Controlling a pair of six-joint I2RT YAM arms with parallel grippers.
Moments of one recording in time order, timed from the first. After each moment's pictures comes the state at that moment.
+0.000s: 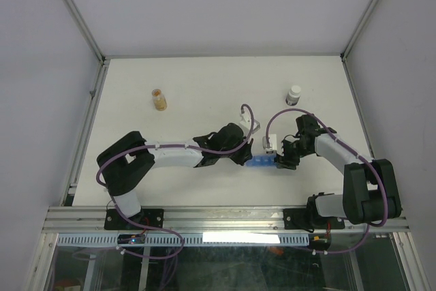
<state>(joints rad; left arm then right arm) -1.04 1.75 0.97 0.17 0.07 -0.36 0.17 1.32 0.63 -0.68 -0.62 -1.35</state>
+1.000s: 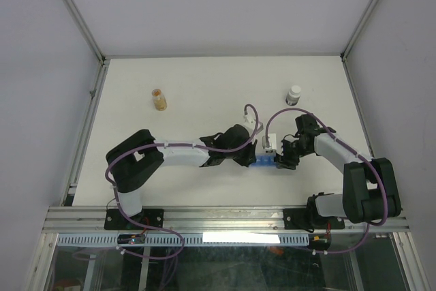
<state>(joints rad) -1.06 1.83 1.02 0.14 0.08 -0.46 0.17 1.33 0.63 -0.68 -0.62 -1.34</state>
